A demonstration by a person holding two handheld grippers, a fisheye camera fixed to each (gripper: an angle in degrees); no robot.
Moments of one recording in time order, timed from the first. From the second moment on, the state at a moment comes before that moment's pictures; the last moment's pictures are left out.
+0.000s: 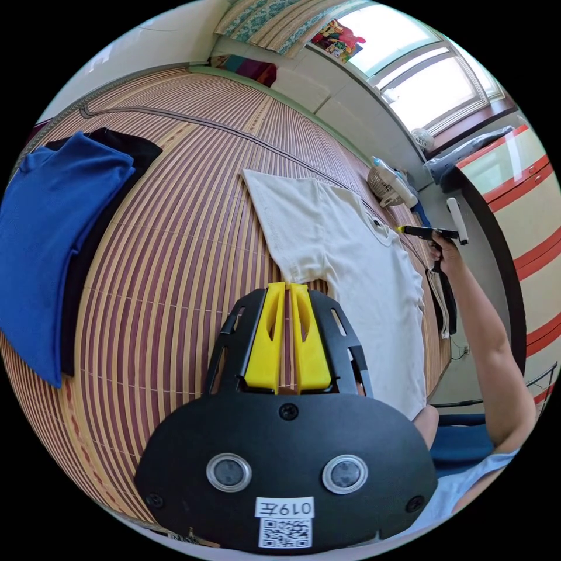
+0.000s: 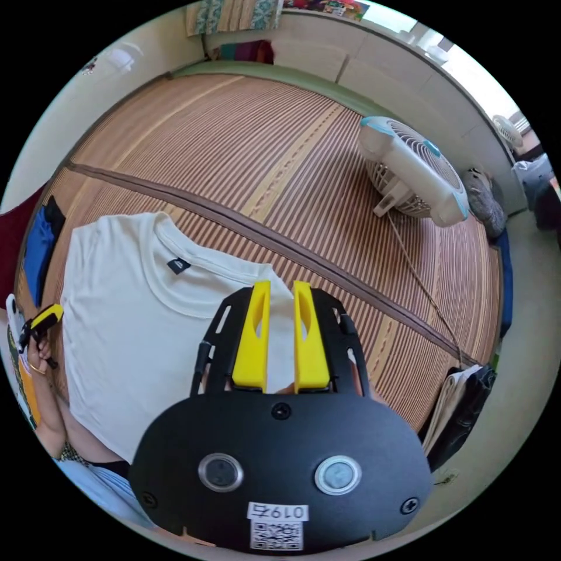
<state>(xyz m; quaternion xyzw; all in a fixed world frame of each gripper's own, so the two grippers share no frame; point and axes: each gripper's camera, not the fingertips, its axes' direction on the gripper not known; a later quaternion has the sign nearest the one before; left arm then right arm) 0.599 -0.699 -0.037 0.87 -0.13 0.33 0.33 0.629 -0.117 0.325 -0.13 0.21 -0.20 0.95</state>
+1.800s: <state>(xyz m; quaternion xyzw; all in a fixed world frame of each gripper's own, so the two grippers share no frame) 0.597 -0.702 -0.051 0.87 -0.12 0.34 0.34 0.429 -0.269 0.475 -0.14 0.06 -0.33 0.93</state>
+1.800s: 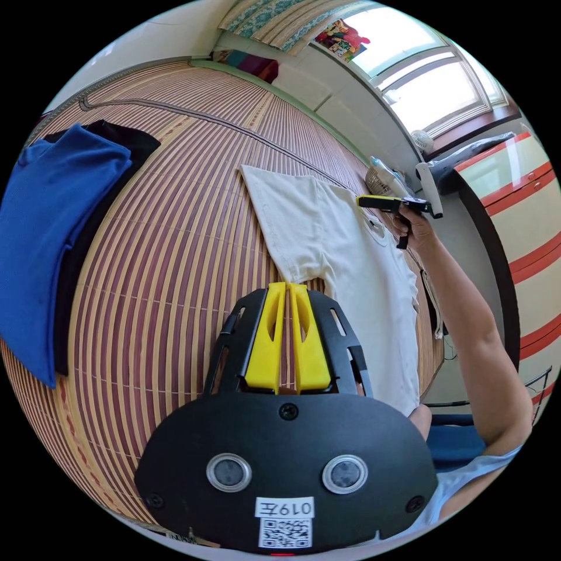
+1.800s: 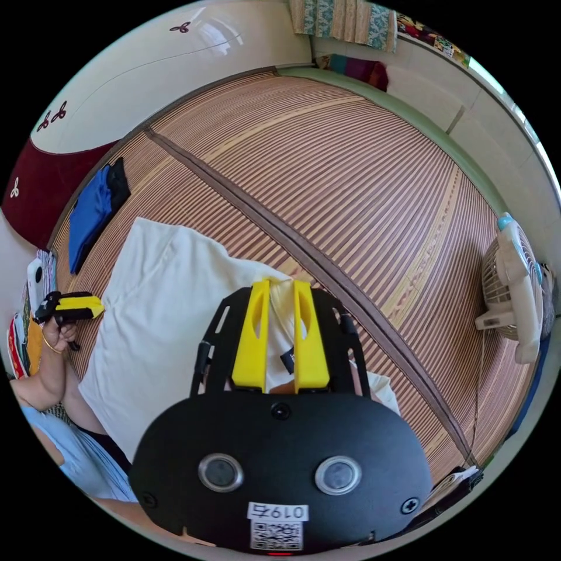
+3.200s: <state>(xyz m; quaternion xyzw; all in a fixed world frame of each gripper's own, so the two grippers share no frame) 0.589 -0.705 -0.043 0.86 -0.10 0.35 0.35 0.534 -0.210 0.494 -0.07 -0.08 -0.12 0.99</state>
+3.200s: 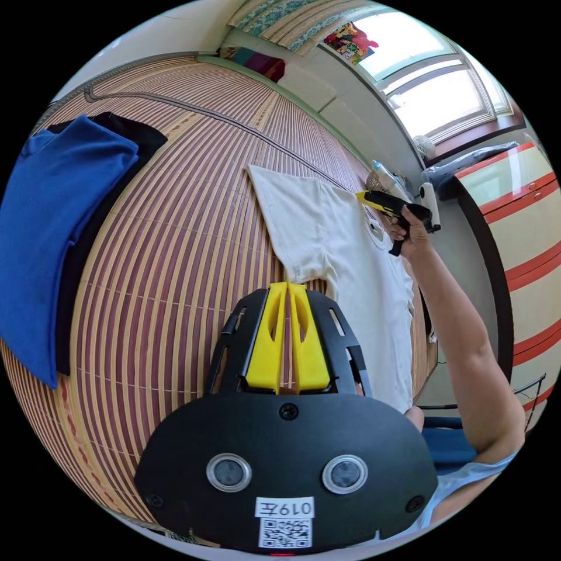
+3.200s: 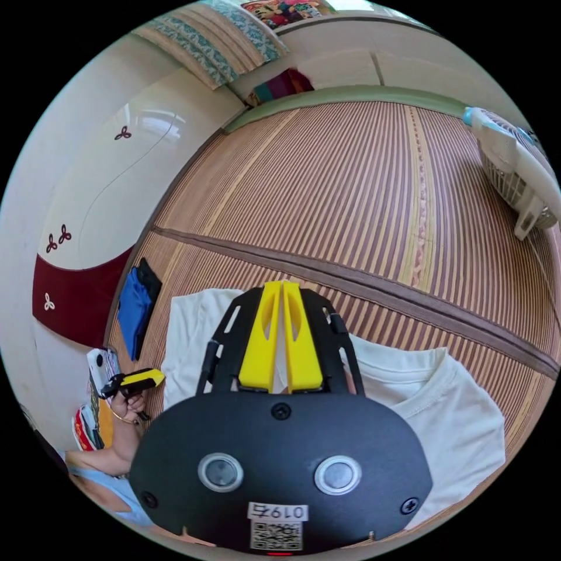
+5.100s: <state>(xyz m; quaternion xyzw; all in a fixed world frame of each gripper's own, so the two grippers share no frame) 0.573 -0.709 -0.036 0.78 0.03 0.49 0.38 0.281 0.462 0.468 -0.05 -0.07 -0.31 0.95</state>
